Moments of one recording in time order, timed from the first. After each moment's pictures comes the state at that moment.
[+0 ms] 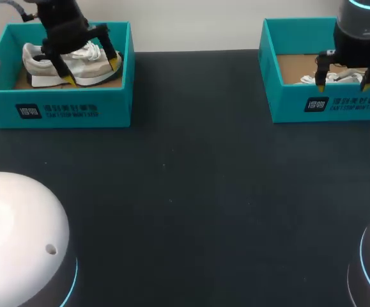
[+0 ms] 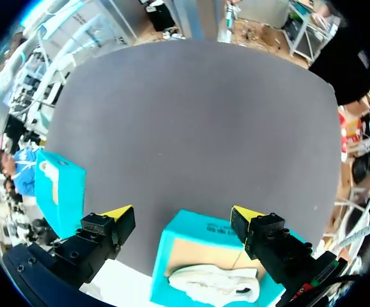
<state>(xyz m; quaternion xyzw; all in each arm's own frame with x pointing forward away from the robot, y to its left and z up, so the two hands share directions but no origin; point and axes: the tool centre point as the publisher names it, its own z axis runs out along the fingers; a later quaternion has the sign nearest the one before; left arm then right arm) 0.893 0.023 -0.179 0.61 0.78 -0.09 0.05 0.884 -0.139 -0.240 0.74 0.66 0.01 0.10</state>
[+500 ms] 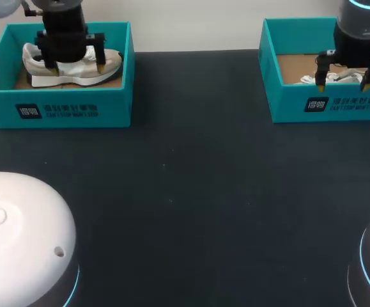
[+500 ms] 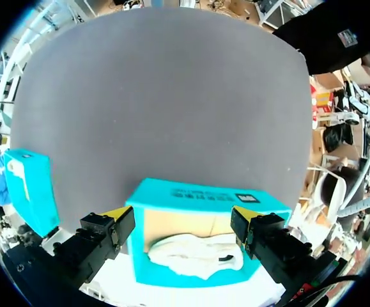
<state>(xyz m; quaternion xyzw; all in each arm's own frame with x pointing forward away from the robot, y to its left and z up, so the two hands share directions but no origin) 0.929 0.070 -0.190 0.64 0.76 0.07 0.03 0.884 -0.139 -0.240 0.74 0.66 0.01 0.10</state>
